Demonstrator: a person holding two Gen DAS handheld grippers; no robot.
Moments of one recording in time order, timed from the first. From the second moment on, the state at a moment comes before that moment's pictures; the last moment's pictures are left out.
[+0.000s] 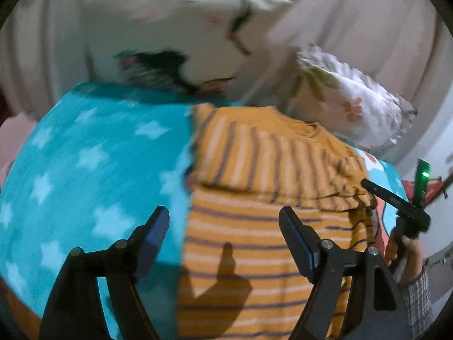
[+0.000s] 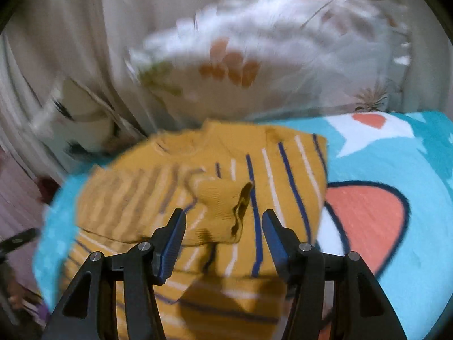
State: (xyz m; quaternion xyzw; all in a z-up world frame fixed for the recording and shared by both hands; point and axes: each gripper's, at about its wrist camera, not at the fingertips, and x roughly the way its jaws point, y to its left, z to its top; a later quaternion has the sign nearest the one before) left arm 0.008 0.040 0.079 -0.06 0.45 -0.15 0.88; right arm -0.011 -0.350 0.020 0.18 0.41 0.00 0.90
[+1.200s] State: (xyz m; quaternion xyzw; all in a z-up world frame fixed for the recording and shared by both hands) left arm -0.091 0.076 -0.017 -0.26 0.47 -0.27 0.80; right arm -0.200 -0.315 -0.032 0.38 0.39 0.16 0.82
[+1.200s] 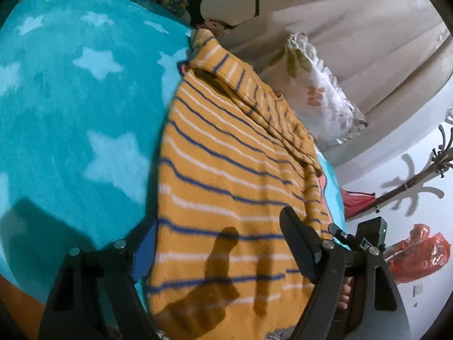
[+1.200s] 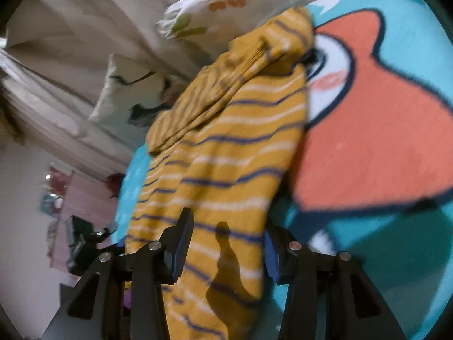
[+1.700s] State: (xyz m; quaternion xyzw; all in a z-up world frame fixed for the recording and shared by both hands) left arm -0.143 0.064 -0.018 -0.23 0.47 -0.26 0.81; right arm -0.254 -0.261 -0.029 0.38 0.36 0.21 0.83
